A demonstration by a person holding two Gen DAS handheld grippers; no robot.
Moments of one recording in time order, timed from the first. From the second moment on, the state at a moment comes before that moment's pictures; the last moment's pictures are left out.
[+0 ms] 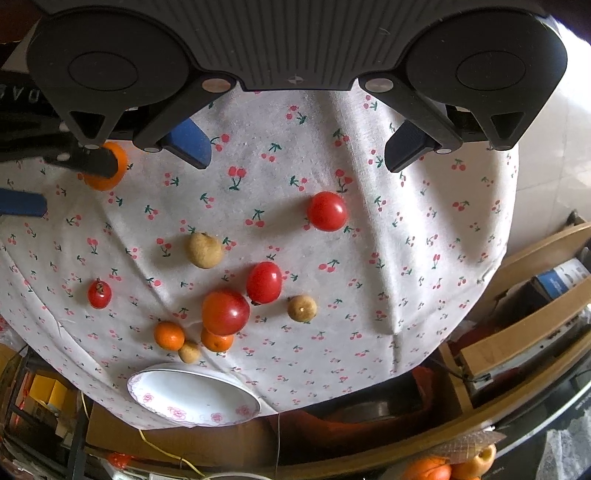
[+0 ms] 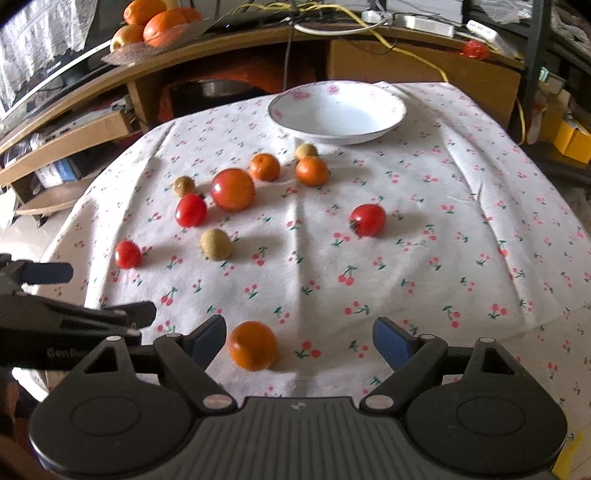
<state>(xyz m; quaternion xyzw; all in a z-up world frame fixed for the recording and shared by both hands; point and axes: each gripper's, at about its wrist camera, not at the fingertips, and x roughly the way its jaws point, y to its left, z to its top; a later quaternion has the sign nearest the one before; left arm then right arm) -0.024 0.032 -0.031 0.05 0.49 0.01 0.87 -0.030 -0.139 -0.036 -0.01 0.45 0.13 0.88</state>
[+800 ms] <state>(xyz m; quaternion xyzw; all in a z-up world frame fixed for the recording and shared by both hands) -0.001 0.063 -0.046 -0.03 0.50 0.04 0.86 -0.023 -0.124 -0.053 -0.04 0.48 0.19 0.86</state>
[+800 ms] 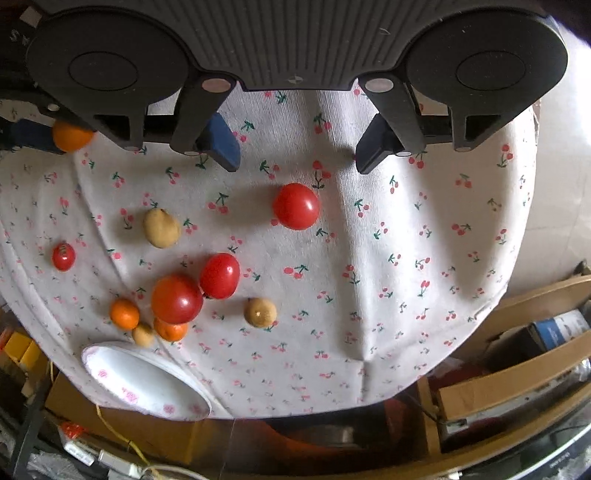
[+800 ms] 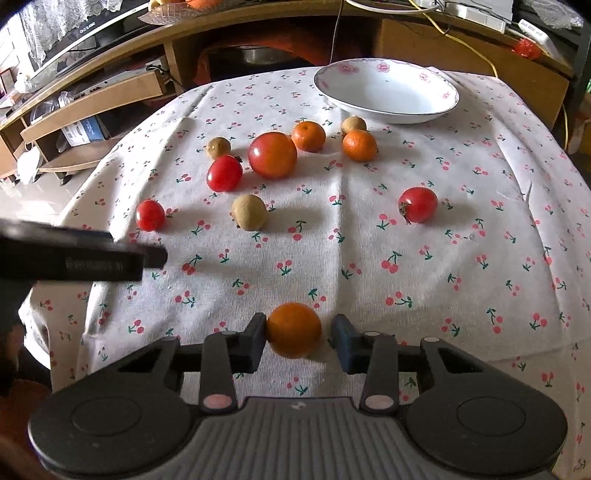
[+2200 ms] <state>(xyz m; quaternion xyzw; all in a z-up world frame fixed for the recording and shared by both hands) 0.011 0.053 -0.046 0.00 0.49 0.04 0.87 -0.020 -0.131 -0.053 -0.03 0.48 0.20 0.86</state>
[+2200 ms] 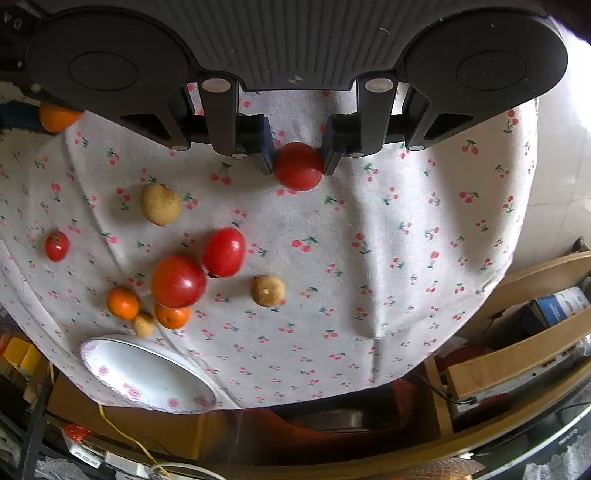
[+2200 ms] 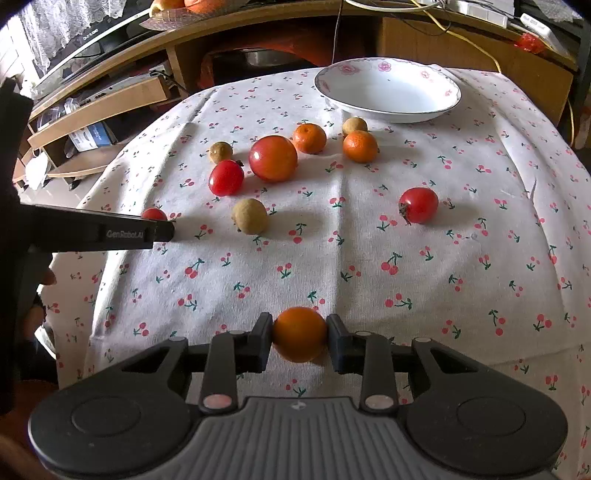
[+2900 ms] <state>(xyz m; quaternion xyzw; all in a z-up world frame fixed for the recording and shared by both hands) 0.039 0.003 -0.006 -0.01 0.44 -0.08 0.89 0.001 -0.170 -0.014 0.02 0.42 0.16 0.89</state>
